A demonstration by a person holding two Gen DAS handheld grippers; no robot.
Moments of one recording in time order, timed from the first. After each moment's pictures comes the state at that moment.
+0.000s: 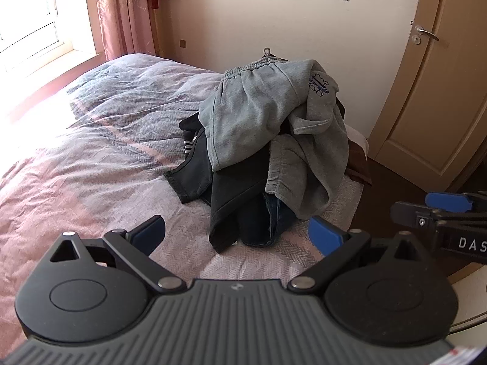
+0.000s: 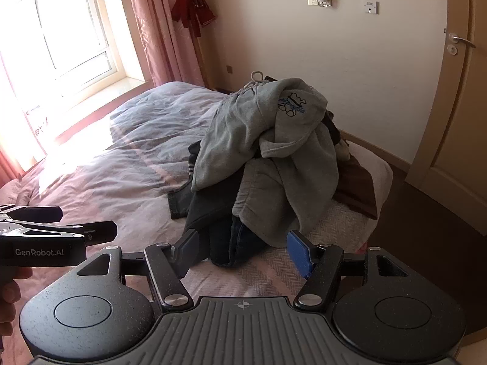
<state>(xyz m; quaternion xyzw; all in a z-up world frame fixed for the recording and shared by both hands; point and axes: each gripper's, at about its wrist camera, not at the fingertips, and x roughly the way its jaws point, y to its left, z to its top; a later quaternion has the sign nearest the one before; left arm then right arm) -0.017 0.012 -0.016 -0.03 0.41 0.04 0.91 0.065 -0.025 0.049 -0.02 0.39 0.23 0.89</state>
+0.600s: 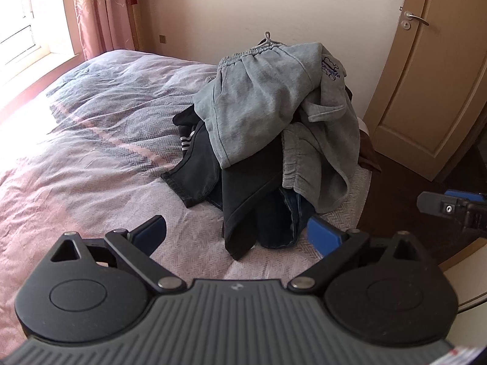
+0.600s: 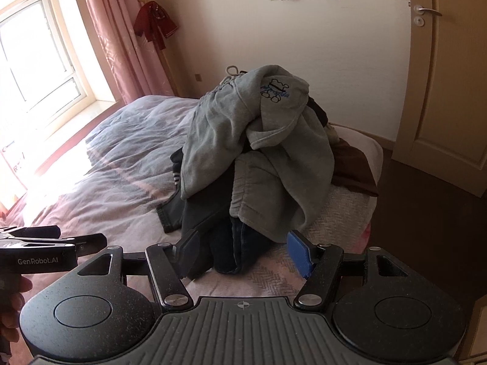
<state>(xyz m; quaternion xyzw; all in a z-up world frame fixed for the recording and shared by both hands) 0.024 0.066 -0.062 -0.02 0.42 -0.01 0.91 0.075 0.000 0.011 0.05 0.39 0.16 0.91</state>
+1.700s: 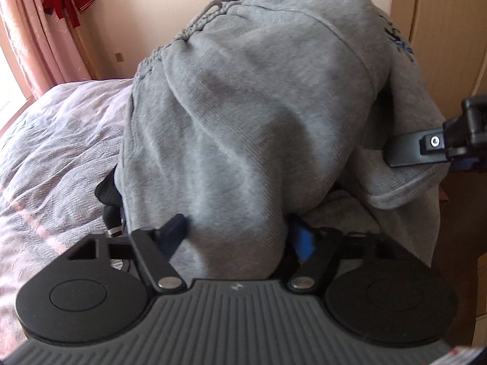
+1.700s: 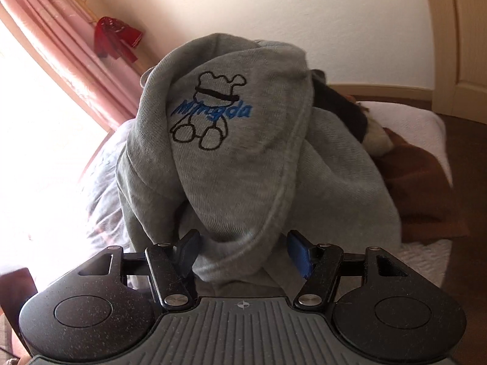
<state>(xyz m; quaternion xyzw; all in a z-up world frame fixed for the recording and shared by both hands) 0.316 0.006 -0.205 0.08 0.42 -0.05 0.90 0.361 -0.017 -0.112 0.19 0.45 0.19 0.85</state>
